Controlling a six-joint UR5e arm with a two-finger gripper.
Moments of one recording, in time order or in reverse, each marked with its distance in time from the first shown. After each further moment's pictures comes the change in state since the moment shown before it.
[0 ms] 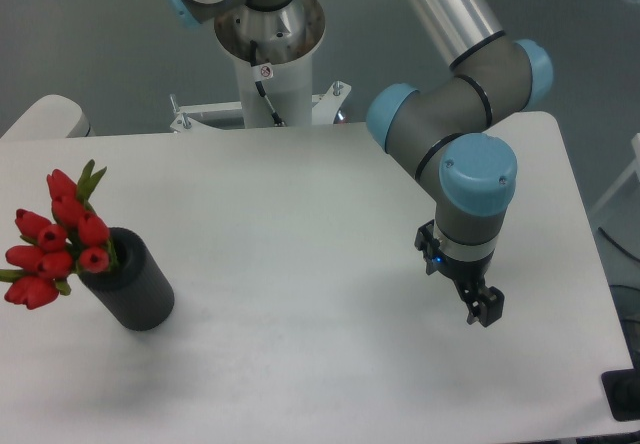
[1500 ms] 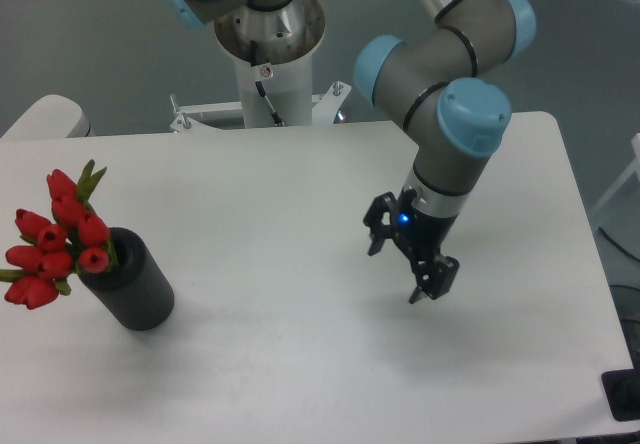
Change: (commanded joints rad) arm 0.051 0.216 -0.273 -0.012 -0.582 -0.051
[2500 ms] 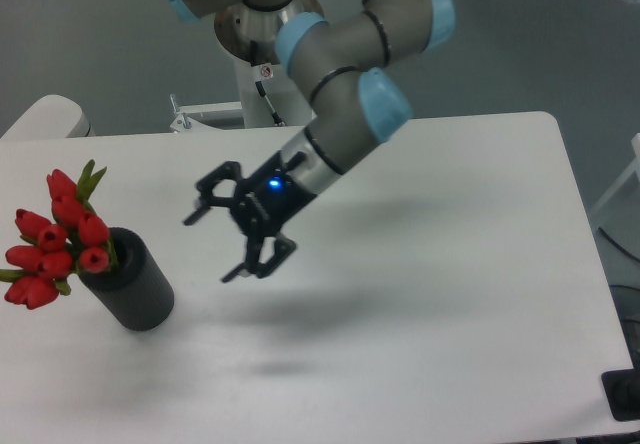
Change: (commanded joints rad) arm -0.219 0.104 -0.177 0.008 -0.482 -0.233
